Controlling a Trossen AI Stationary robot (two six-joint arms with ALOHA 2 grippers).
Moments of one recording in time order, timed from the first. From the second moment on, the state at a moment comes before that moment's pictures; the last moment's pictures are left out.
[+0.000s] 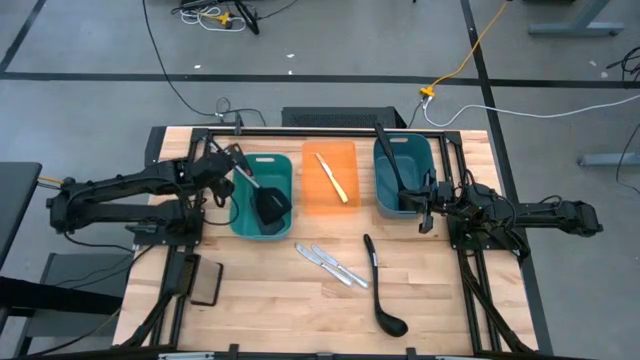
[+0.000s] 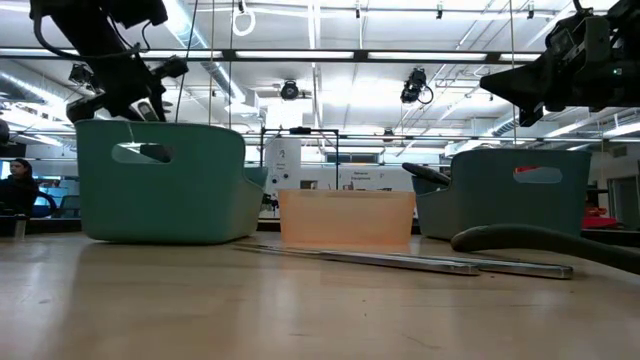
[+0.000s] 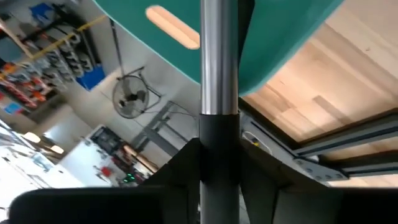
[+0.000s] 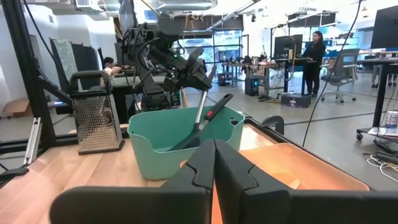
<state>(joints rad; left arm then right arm) 0.34 0.77 0.65 -0.75 -0.67 1.63 -0.09 0.29 0.02 0.38 0.10 0.05</state>
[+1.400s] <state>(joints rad) -0.09 1.10 1.09 -0.90 -0.21 0.07 -0.09 0.29 0.02 0.40 0.10 0.07</state>
